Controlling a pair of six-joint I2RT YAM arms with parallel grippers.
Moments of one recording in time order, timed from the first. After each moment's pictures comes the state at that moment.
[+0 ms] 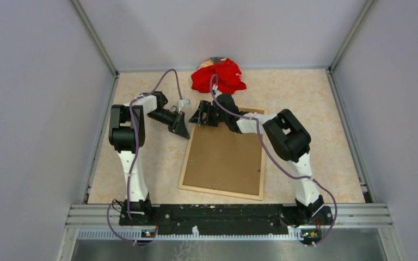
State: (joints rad) left arm -0.07 2.19 1.51 -0.98 0.99 0.65; right arm 0.67 2.20 1.39 0.34 -0.36 0.76
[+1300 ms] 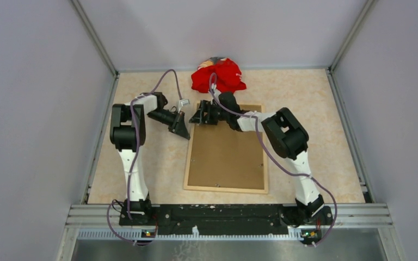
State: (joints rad) left arm -0.06 2.22 1.53 -1.01 1.02 0.66; right arm 0.64 2.25 1.45 0.37 -0.50 0.70
